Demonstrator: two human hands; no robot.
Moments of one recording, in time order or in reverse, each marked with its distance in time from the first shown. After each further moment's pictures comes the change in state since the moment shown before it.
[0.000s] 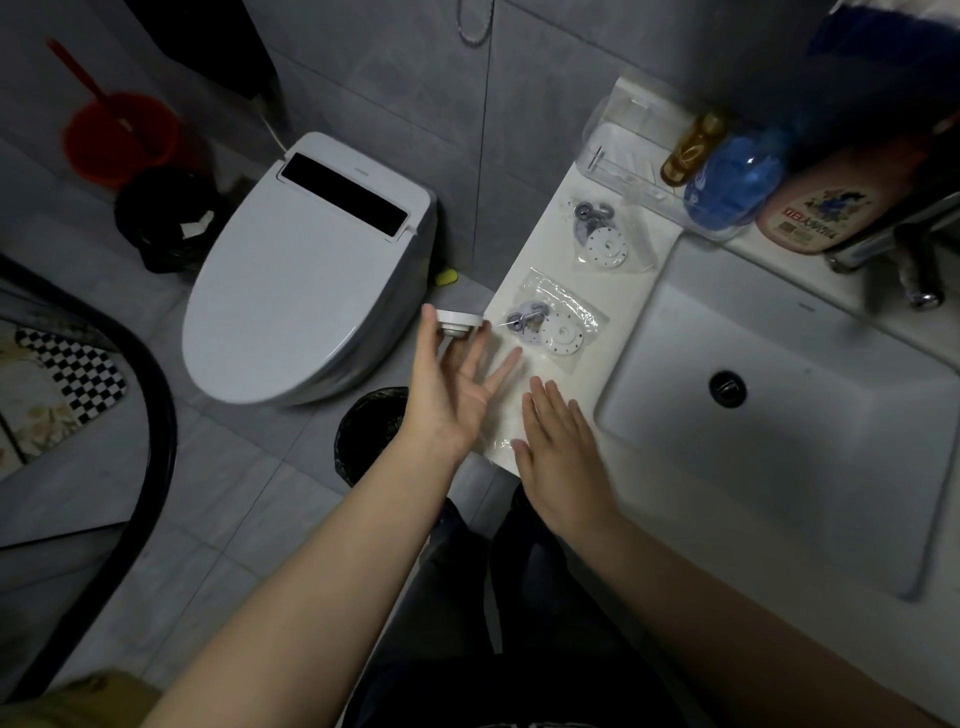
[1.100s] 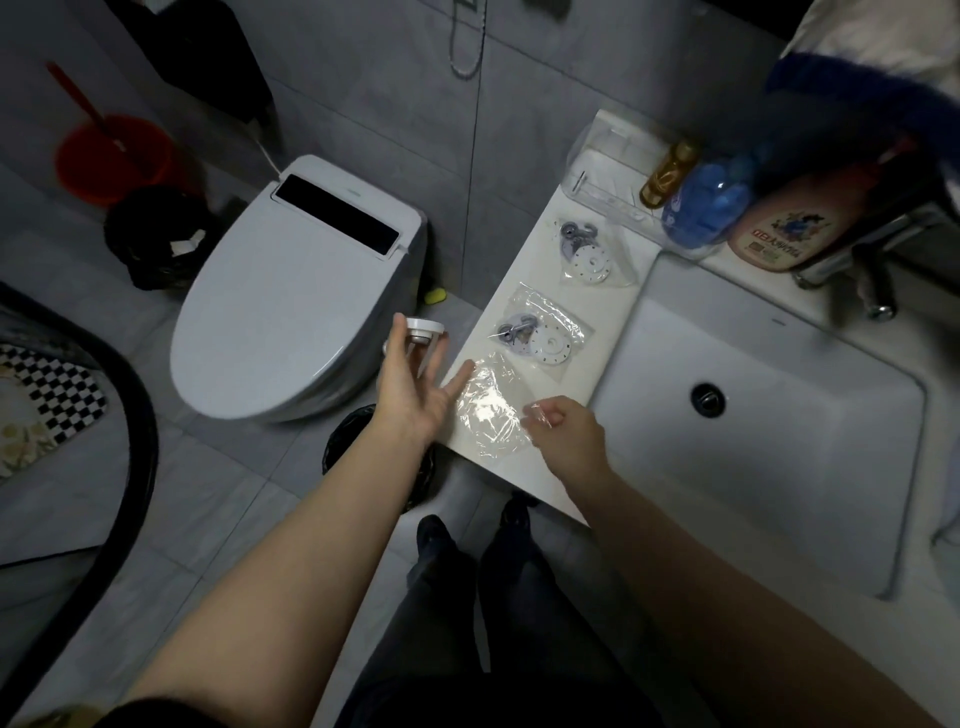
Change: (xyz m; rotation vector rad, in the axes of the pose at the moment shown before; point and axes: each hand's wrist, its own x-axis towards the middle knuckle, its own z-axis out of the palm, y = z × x) left_hand 0.018 0.028 -0.019 0.028 0.144 0.038; right_hand 0.029 -0.003 -0.041 0.958 -0.019 0.713
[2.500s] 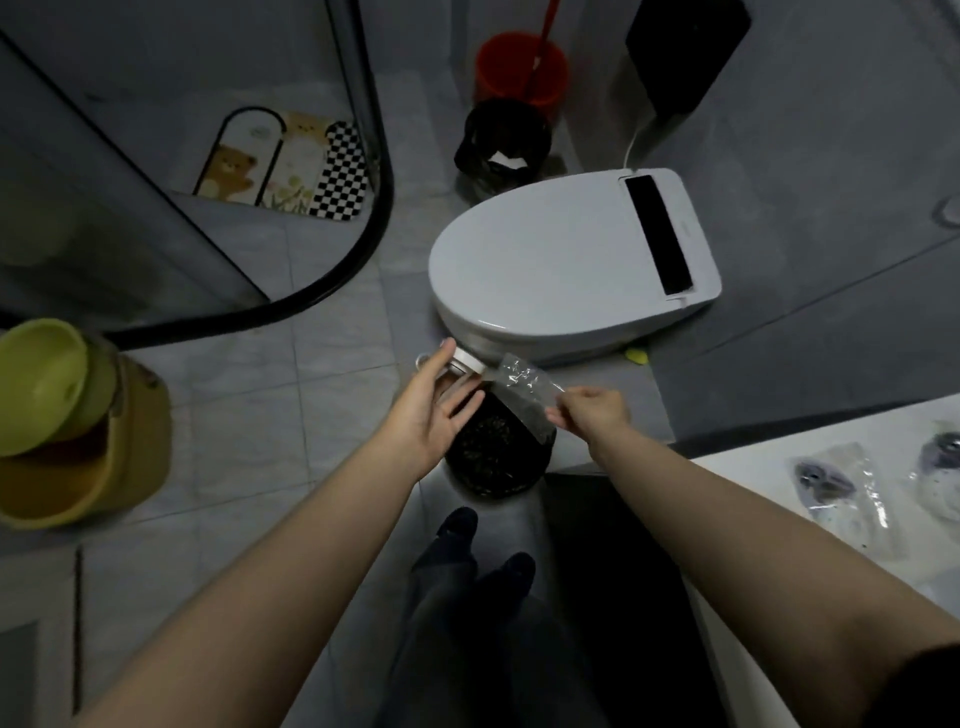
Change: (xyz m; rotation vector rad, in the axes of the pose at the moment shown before) left_hand -0.052 0.067 -0.243 -0.392 0.252 0.269; right_hand 0.031 -0.032 0.257 -0.250 -0.437 0.048
